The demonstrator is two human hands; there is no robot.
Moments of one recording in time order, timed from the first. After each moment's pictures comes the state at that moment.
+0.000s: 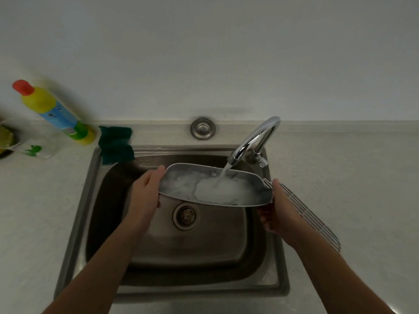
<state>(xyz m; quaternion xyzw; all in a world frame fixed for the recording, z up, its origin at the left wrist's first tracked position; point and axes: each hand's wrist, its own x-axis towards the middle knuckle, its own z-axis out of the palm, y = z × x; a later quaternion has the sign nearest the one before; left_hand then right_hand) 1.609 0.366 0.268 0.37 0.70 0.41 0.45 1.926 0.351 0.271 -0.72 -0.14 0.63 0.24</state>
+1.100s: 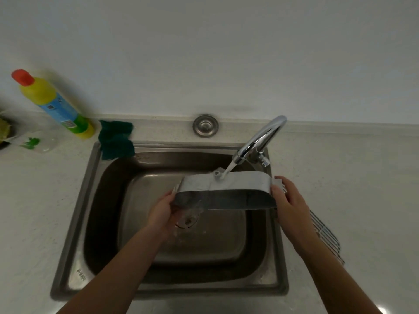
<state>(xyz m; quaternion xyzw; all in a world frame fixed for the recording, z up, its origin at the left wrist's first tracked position) 1.638 0.341 0.211 0.05 0.63 0.42 0.65 1.924 0.333 0.292 -0.73 -0.48 0.39 0.29</state>
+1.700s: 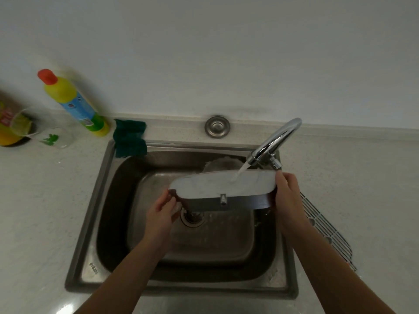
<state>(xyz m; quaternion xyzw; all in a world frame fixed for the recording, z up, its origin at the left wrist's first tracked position) 1.618 0.309 0.232 0.15 0.68 0.45 0.56 1.888 0.366 0.277 -0.71 -0.32 0.49 0.40</state>
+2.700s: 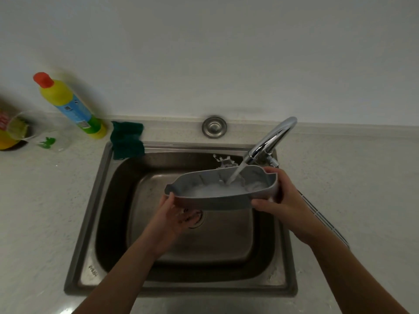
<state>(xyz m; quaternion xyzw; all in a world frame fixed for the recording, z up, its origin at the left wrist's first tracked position) 1.612 0.310 0.233 0.06 0.51 0.45 0.73 1.922 0.352 0.294 -0.55 -0.53 0.57 0.31</state>
